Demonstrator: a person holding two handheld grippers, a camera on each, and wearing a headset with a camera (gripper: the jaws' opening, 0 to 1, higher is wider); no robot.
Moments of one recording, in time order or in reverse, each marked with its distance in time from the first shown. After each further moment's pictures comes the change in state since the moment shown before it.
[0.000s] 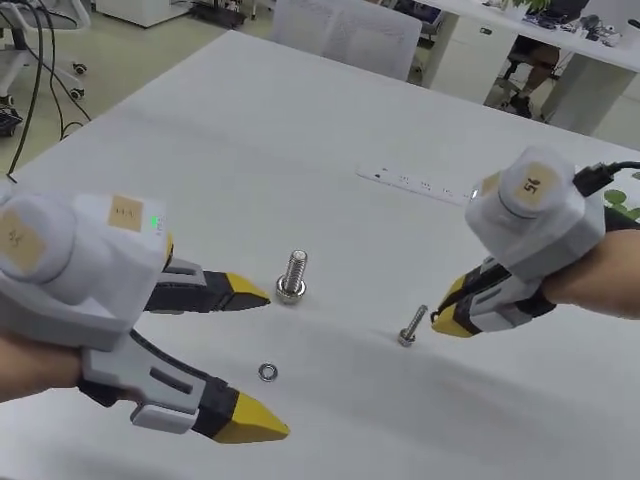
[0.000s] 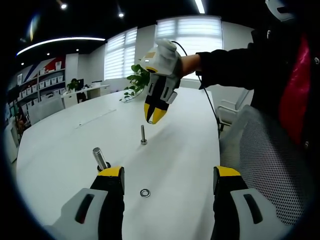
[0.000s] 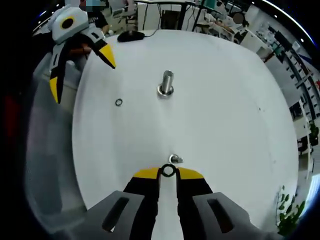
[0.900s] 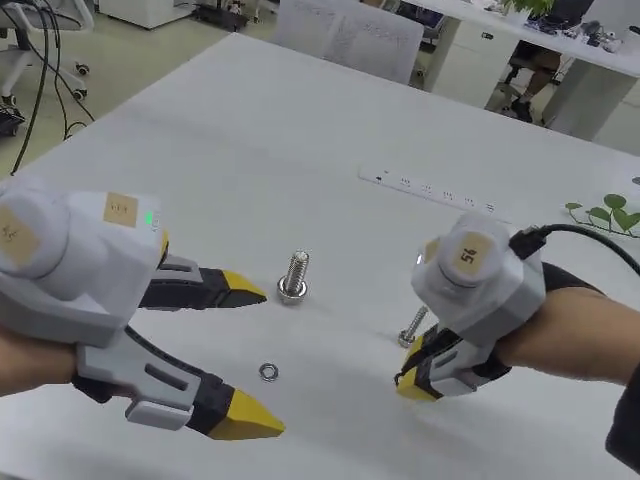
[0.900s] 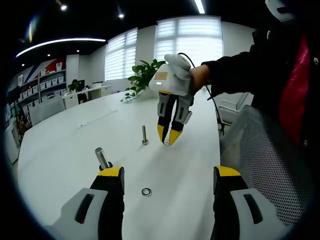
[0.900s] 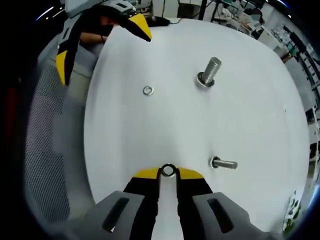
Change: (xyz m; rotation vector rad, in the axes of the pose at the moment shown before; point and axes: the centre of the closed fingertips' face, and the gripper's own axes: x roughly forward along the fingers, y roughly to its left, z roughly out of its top) left arm -0.003 0.001 0.001 0.005 -0.005 0.008; right arm 0.031 0.052 -0.018 -0.033 0.058 0.111
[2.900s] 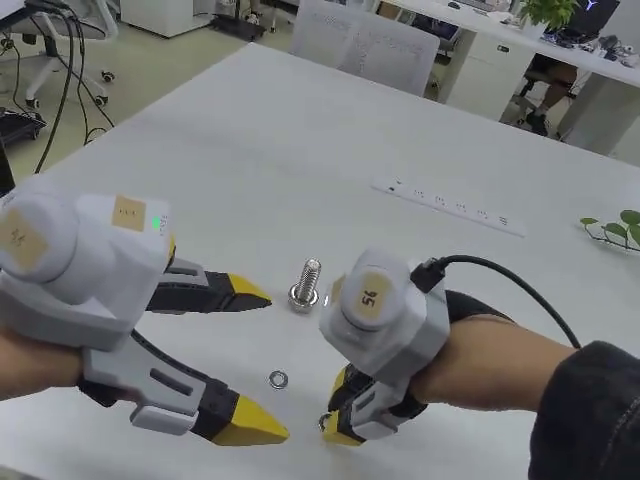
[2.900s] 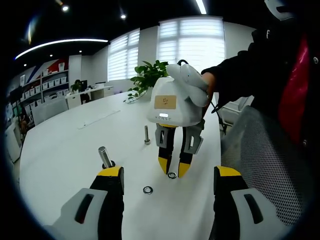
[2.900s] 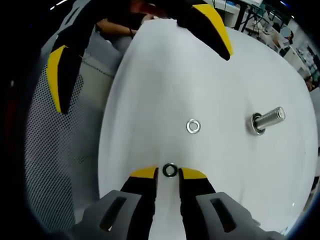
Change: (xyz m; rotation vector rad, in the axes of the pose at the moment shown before) left arm -0.009 -0.001 -0.001 -0.004 -0.005 0.026; right arm 0.048 0.069 0.063 -0.200 0.003 0.139
